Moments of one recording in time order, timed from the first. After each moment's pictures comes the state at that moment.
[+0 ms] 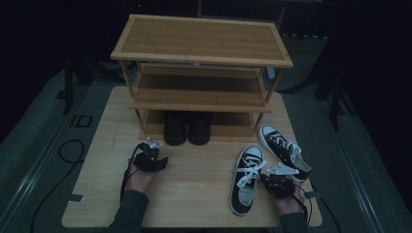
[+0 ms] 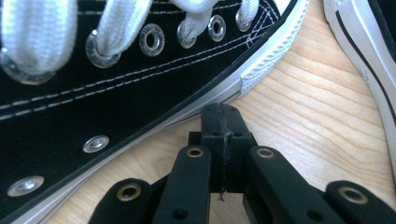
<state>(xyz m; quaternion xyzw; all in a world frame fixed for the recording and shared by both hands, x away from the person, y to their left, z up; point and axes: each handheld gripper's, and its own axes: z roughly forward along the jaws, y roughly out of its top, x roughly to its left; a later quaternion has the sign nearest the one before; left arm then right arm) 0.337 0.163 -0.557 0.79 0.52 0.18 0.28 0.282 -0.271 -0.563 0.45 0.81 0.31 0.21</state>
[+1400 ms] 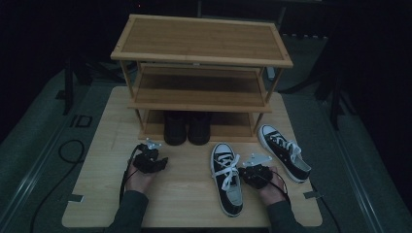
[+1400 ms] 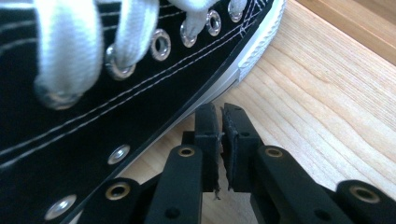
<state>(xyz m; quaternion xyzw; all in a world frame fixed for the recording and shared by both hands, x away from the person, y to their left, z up) 0.335 0.165 -0.559 0.78 0.52 0.18 0.30 0.314 -0.213 -0.556 0.33 0.87 0.31 0.17</state>
